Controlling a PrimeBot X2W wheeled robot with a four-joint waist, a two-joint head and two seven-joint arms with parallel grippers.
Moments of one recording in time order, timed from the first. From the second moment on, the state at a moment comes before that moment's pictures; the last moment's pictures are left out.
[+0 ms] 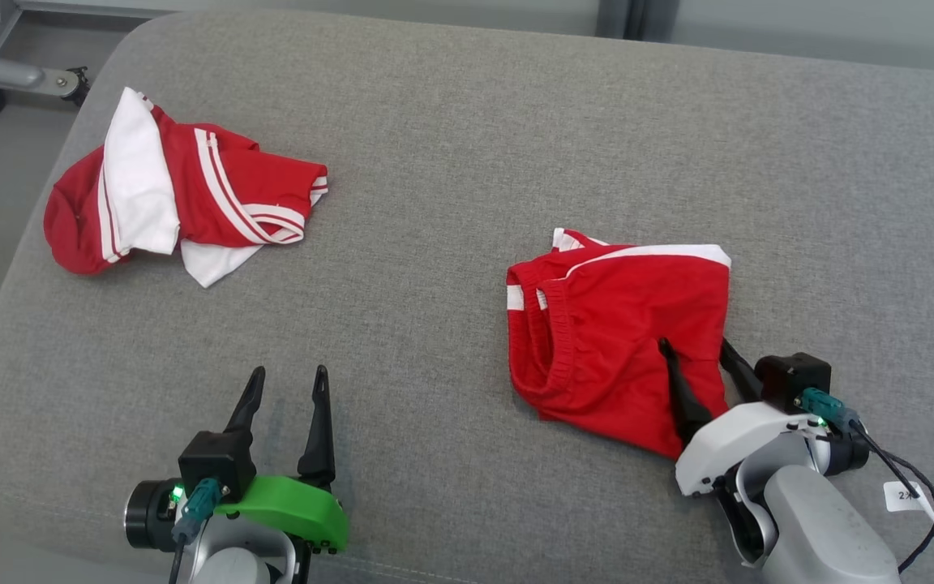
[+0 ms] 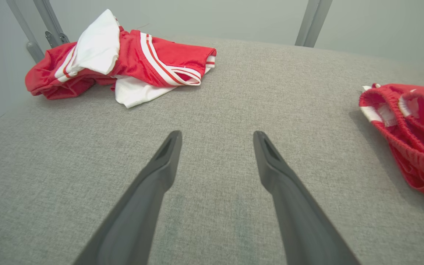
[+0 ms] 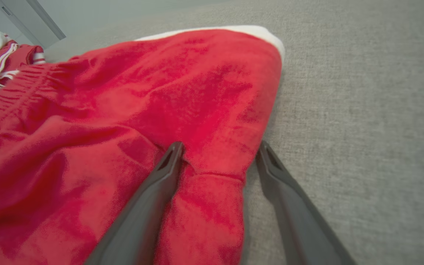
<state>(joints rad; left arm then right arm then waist) -0.14 0.05 -0.21 0.37 -0.23 0.01 -0.26 -0.34 -0.07 0.17 0.66 0.27 0.13 -0.26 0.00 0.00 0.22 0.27</state>
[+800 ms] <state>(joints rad) -0.16 0.05 -0.20 0.37 -0.18 -0.02 -0.26 -0.32 -0.06 0.12 0.63 0.27 0.13 -0.26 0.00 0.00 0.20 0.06</state>
